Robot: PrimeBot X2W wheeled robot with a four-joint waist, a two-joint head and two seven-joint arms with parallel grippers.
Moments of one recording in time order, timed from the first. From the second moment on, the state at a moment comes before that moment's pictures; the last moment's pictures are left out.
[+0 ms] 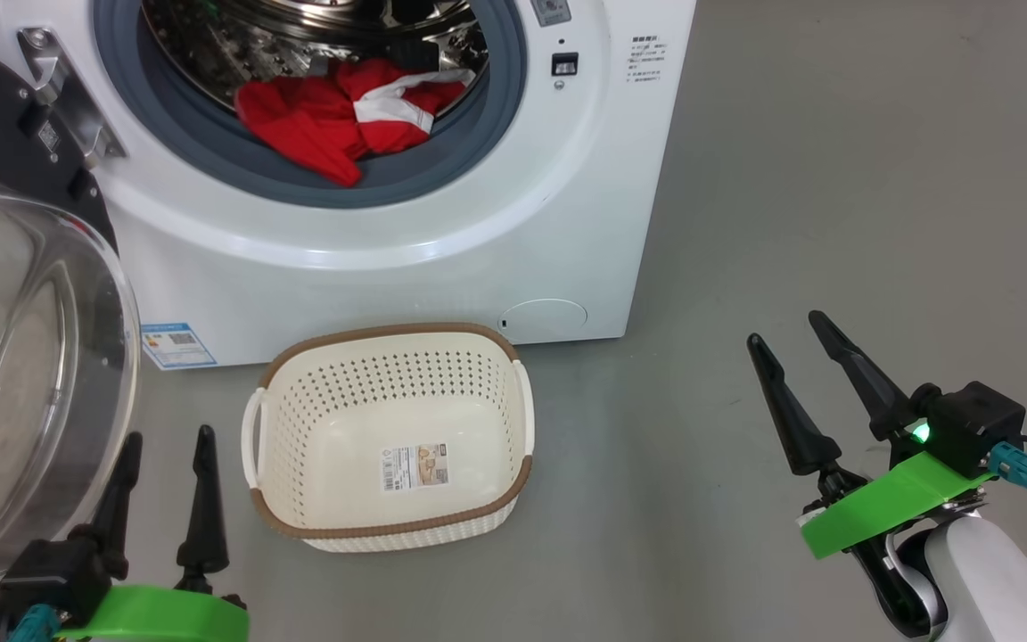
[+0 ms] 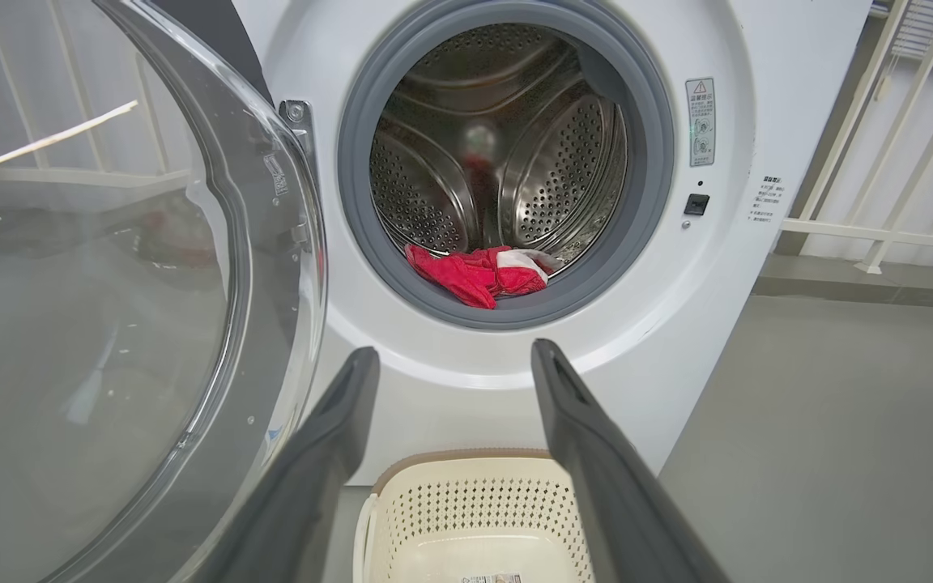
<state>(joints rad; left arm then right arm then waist) -0.08 0.19 -0.15 0.13 -0.40 0.03 -0.25 -0.27 -0.28 0.24 0.18 0.43 0.13 -0.25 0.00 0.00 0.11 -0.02</state>
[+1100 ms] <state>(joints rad) -0.09 0.16 -0.11 0.14 -0.34 -0.01 -0.25 -0.27 -0.28 0.24 0.18 0.43 0.13 -0.25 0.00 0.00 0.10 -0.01</state>
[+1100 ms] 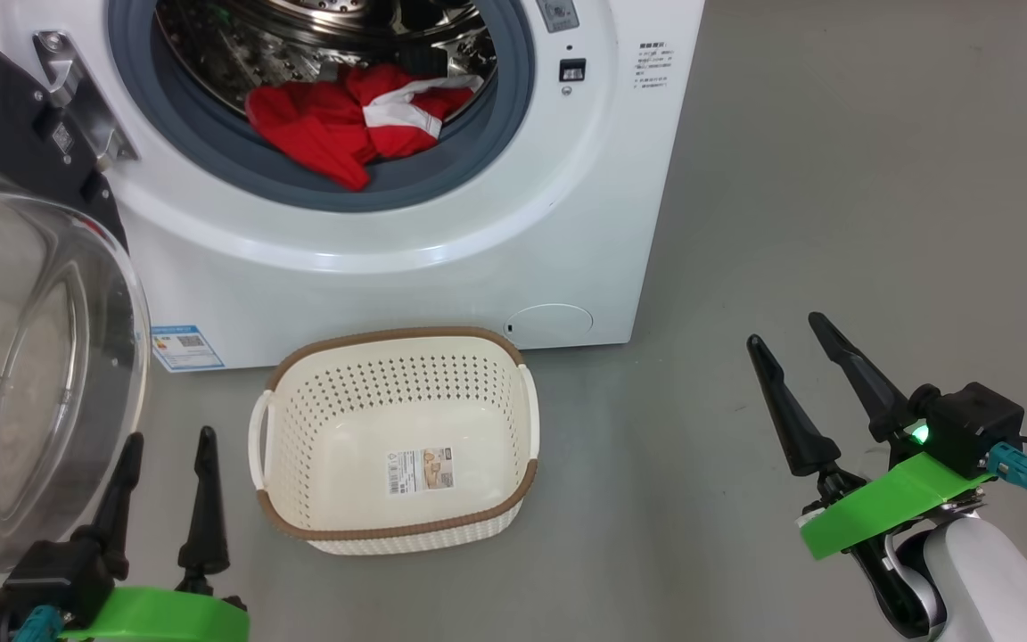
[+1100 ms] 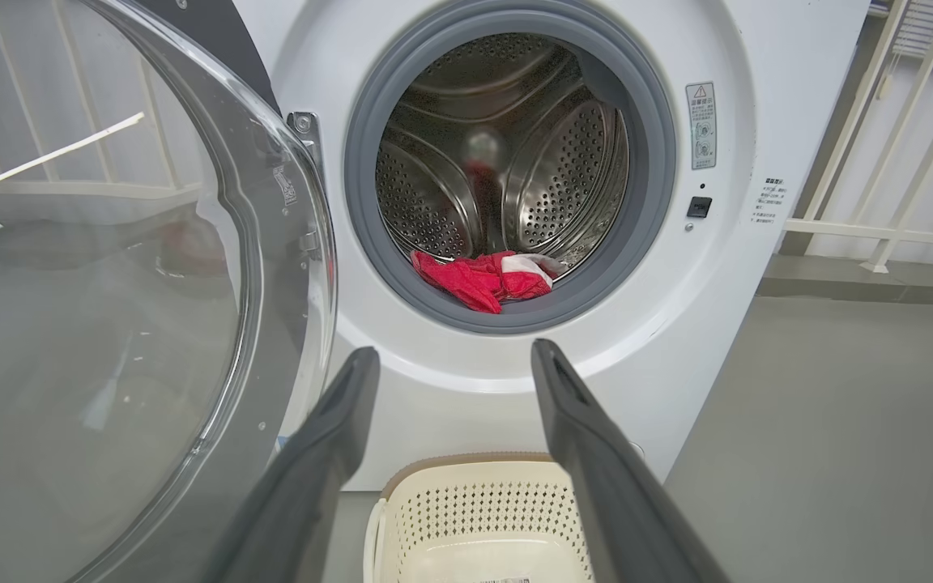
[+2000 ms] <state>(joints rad) -0.09 0.14 -0.09 0.15 -0.33 -0.03 -0.25 -0.27 -0.27 0.24 0.19 0.43 0.13 -0.25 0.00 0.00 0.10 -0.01</state>
